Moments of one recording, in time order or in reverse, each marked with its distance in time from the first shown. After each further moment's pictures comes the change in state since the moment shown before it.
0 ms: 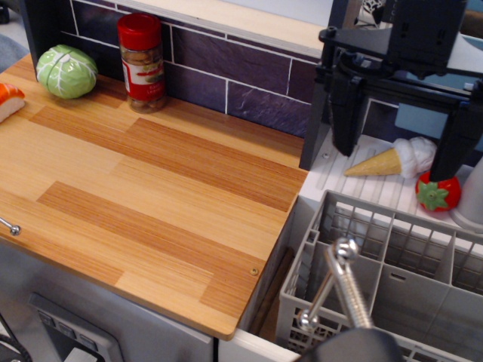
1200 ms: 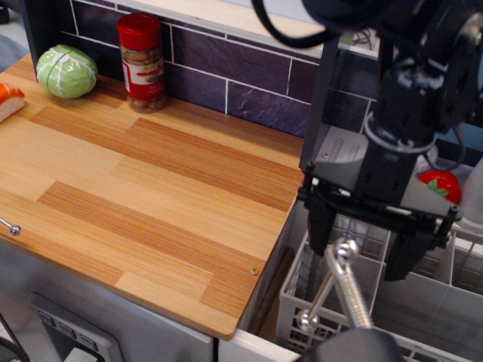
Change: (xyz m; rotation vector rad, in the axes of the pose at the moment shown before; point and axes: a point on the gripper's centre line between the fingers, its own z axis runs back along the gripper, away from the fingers) arm 0.003 0.005 -0.100 0.061 0.031 0.067
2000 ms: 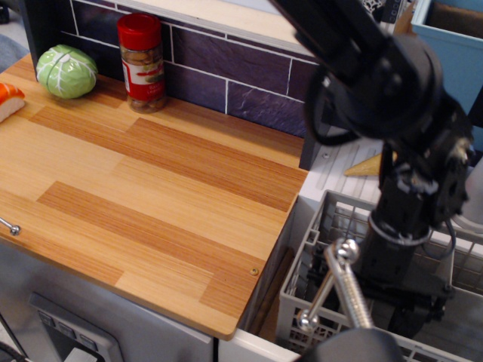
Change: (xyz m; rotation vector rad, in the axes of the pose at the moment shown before) arm -0.008 -0.018 -0.068 -0.004 0.084 0.045
